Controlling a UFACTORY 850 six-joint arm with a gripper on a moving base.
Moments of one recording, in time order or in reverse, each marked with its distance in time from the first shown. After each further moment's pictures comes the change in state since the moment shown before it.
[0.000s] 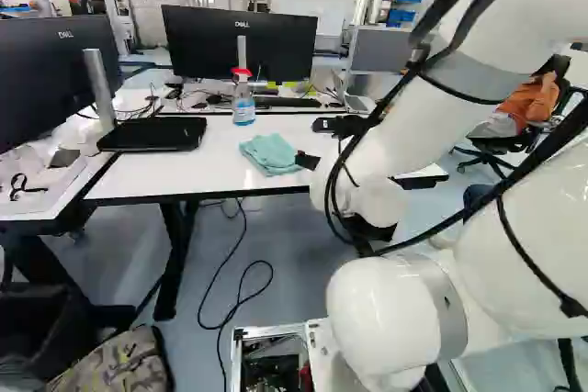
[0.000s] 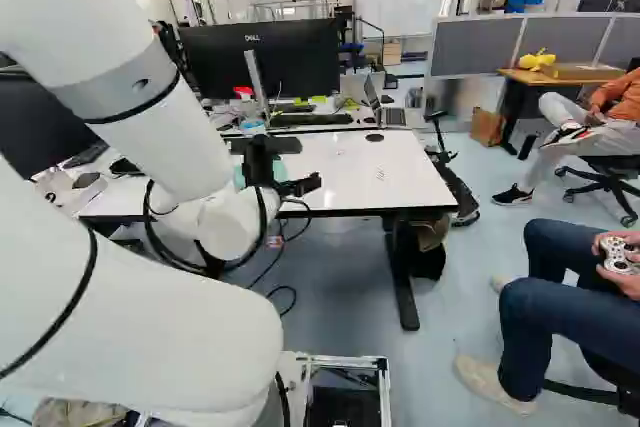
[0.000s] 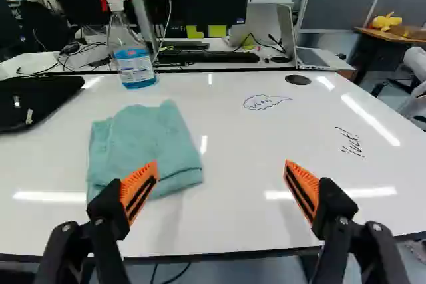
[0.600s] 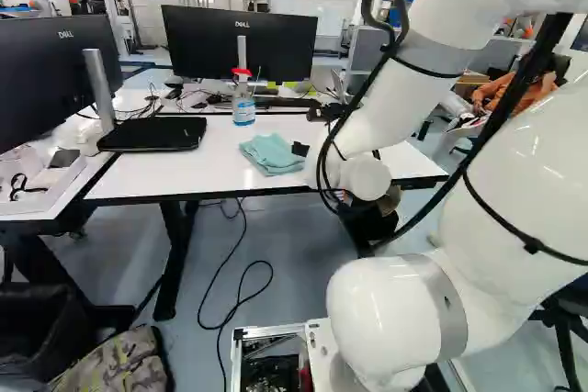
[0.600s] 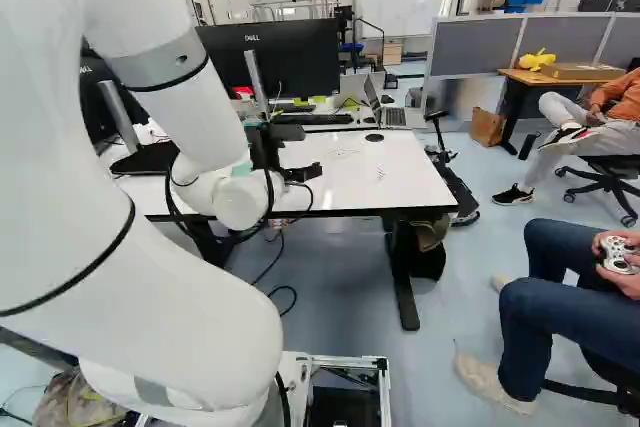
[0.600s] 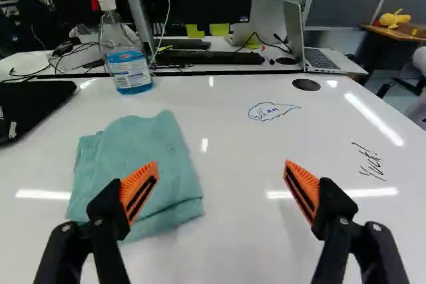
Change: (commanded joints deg) arm 0.9 -10.6 -9.5 0.0 0.0 0.0
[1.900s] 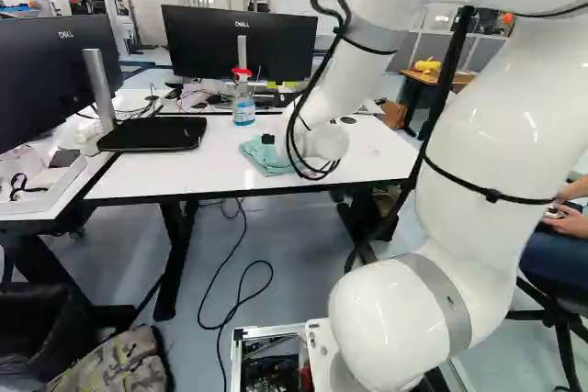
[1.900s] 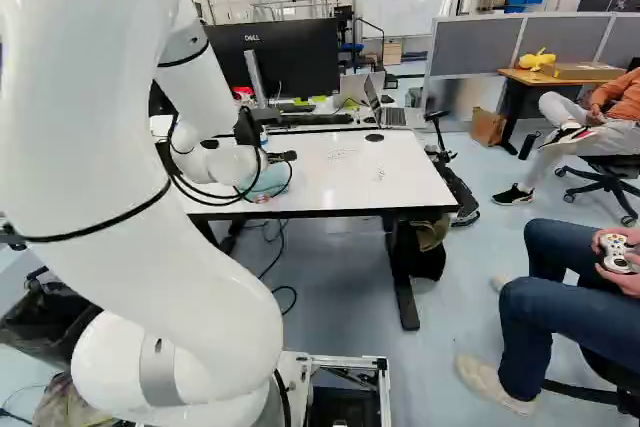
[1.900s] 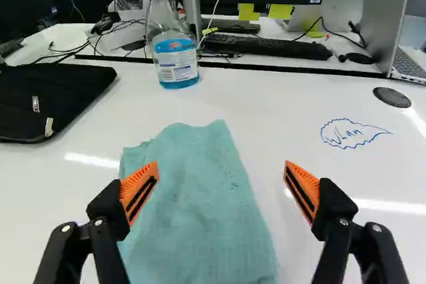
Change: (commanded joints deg) arm 10.0 -11.8 -15.5 0.0 -11.5 0.0
